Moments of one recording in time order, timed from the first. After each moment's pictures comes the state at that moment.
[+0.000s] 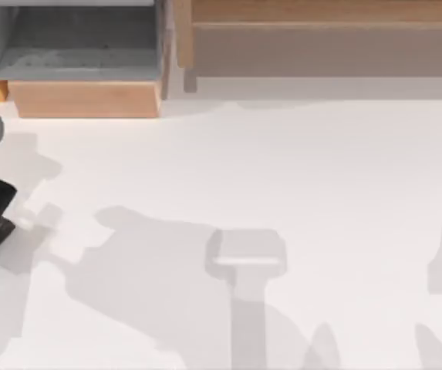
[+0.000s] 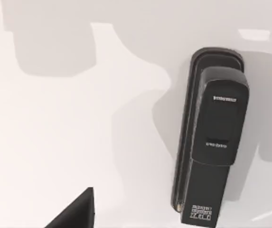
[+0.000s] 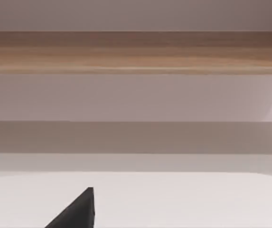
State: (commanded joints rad) left arm 0.07 1.61 1.08 -0.83 0.00 0.52; right arm 0.00 0.00 0.00 0.00 0.00 0.00
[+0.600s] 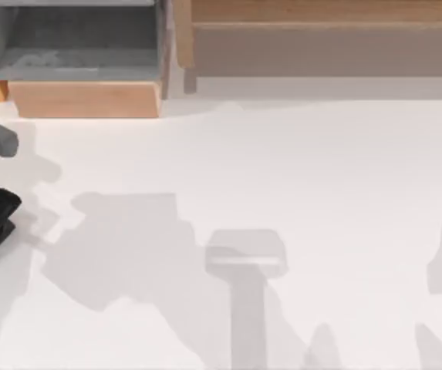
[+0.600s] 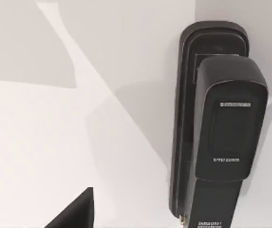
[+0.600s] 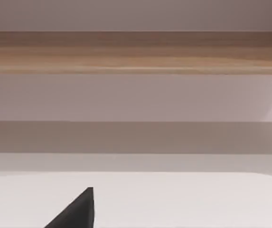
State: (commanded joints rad) left arm 0.07 1.82 1.22 -0.96 0.00 0.60; right arm 0.00 0.00 0.00 0.00 0.00 0.00
